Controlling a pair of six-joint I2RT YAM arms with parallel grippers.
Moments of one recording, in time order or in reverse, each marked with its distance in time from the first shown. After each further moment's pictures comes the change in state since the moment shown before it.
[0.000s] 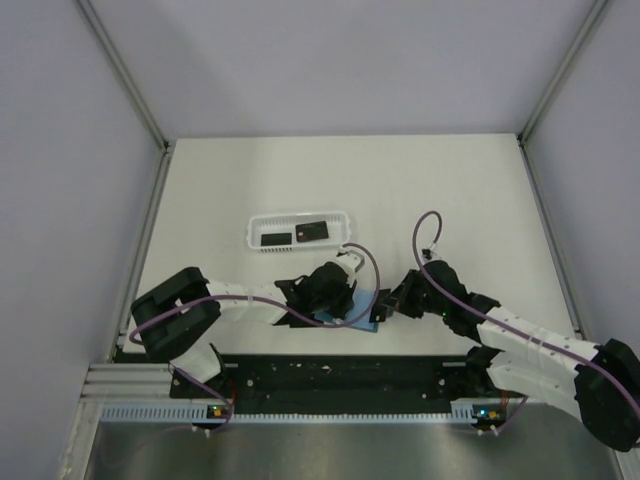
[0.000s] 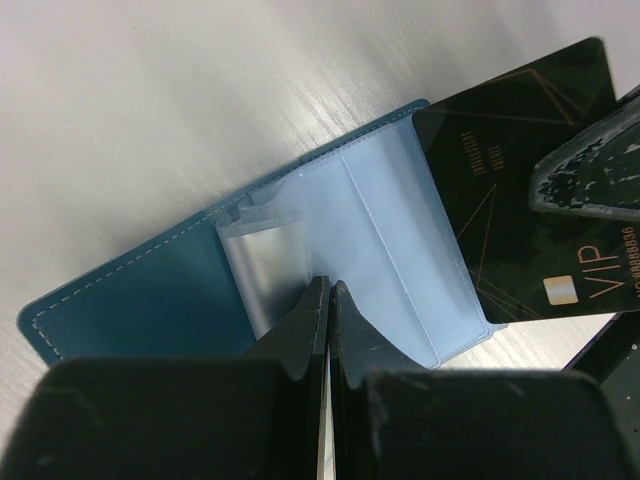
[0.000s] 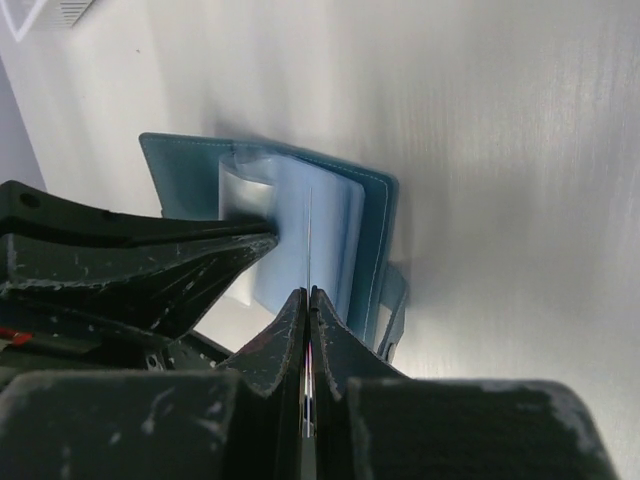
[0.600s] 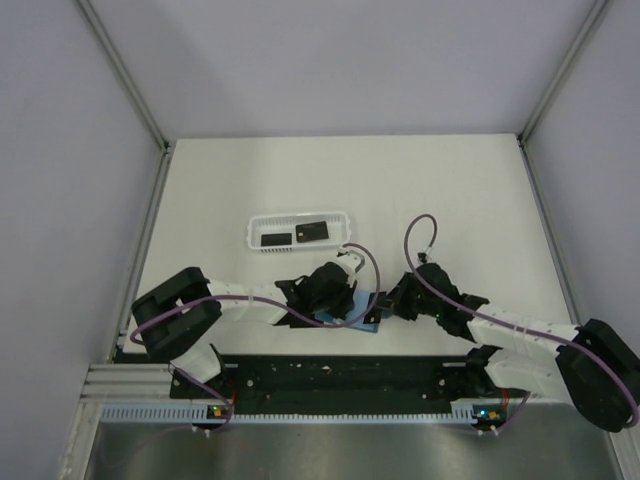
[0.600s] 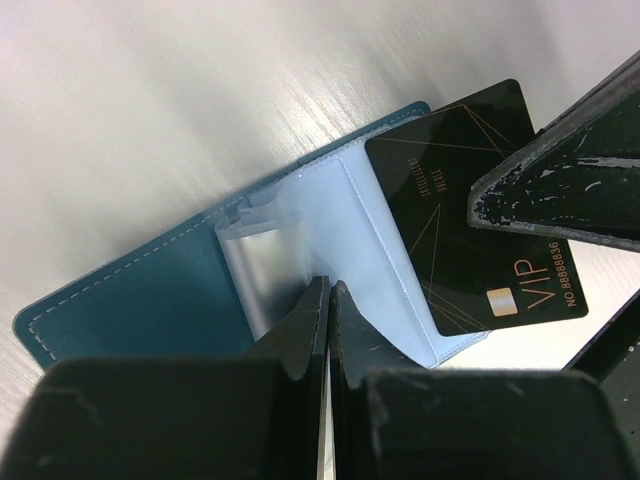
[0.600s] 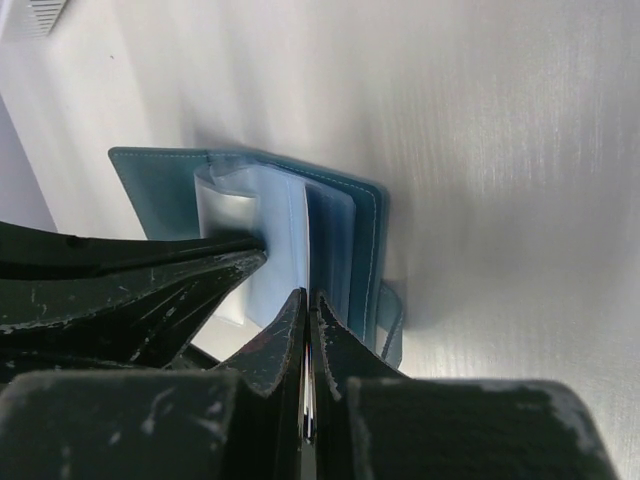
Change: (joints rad) left arm 0.000 0.004 0.000 0.007 0.003 -0.007; right arm 0.028 0.142 -0.039 0.164 0.004 0.086
